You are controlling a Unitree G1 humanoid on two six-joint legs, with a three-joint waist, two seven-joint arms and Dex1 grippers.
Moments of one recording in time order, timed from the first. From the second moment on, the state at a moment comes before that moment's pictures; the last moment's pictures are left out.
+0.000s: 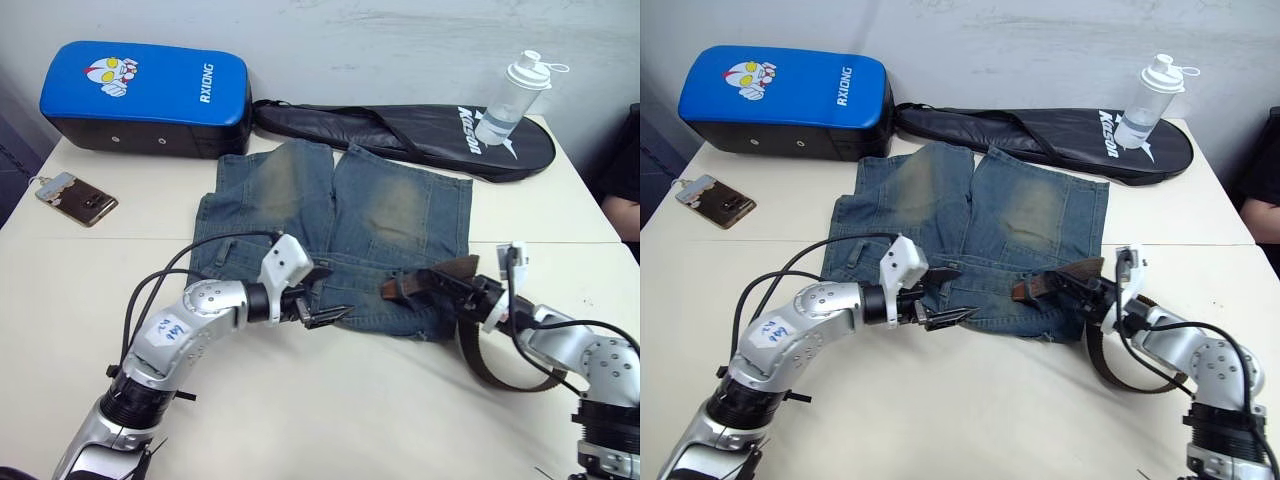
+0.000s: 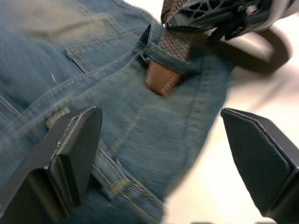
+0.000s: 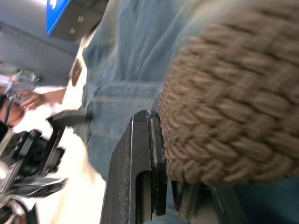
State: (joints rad) left arm -0.43 0.55 -0.29 -0.37 -0.47 0.66 -0.56; right arm -0.22 -0.51 -0.35 -0.10 1.34 1.08 0.29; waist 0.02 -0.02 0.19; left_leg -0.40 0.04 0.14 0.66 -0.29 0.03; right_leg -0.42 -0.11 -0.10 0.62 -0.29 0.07
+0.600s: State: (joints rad) left arm -0.59 0.37 -0.56 0.04 0.14 0.12 -0.57; right arm -0.21 -0.43 -0.23 -0.19 1.06 0.96 0.22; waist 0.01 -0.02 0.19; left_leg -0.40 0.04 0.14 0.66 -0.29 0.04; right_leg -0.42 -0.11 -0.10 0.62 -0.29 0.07
